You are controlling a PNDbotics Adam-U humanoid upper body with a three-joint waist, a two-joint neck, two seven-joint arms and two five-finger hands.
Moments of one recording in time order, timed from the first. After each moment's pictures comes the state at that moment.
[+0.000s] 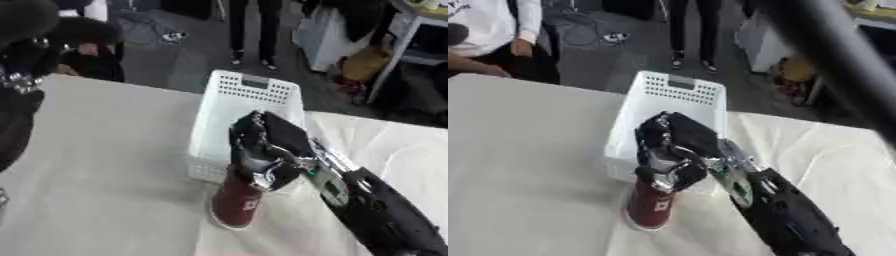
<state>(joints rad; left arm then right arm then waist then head) -0.70 0.23 -0.17 -1.98 0.04 -0.48 -0.32 -0.76 -0.46 0.32 -1.28 0.87 -0.89 -0.34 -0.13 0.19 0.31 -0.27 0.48</state>
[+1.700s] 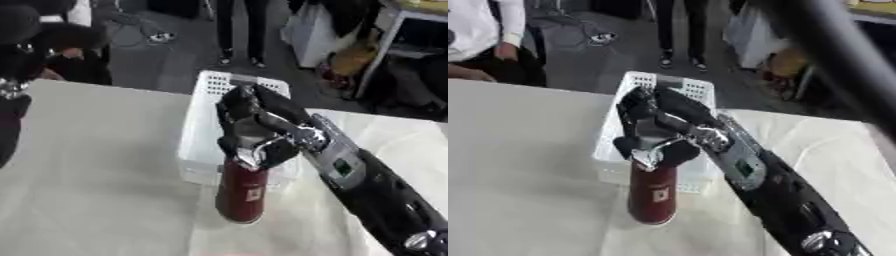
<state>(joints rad) -0.68 0.23 -0.16 -1.98 0.04 -0.49 -0.31 -0.83 -0.54 0.28 -1.54 0.30 -0.62 0.24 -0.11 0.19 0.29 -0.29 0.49</state>
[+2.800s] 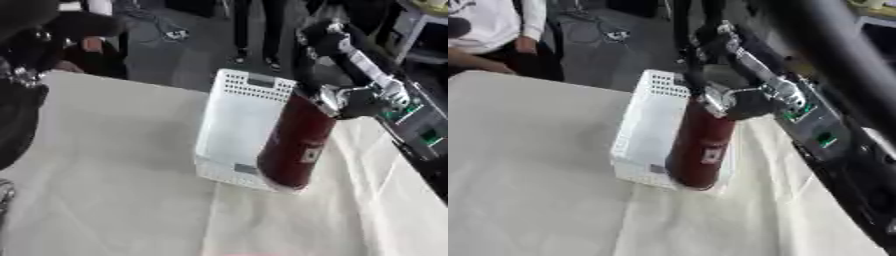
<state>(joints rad) -0.69 0.23 -0.15 -1.98 0.02 -0.47 -0.30 -0.80 -0.84 0.22 -1.63 0.03 -0.61 0.14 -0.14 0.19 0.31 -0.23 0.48</state>
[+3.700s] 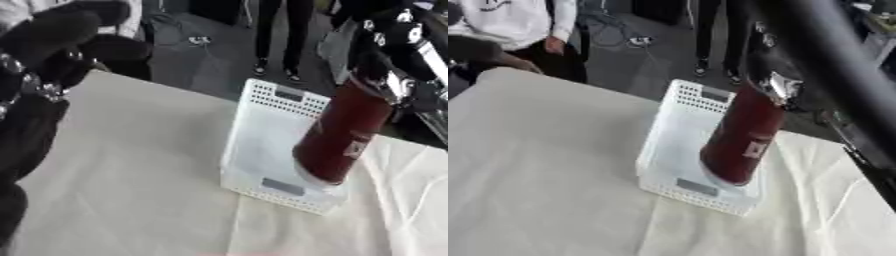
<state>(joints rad) -0.71 0.22 -0.15 -1.98 0.01 -0.44 -0.34 -0.79 -0.93 0.16 -1.58 -0.02 -0.65 0.04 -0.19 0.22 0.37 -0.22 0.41</state>
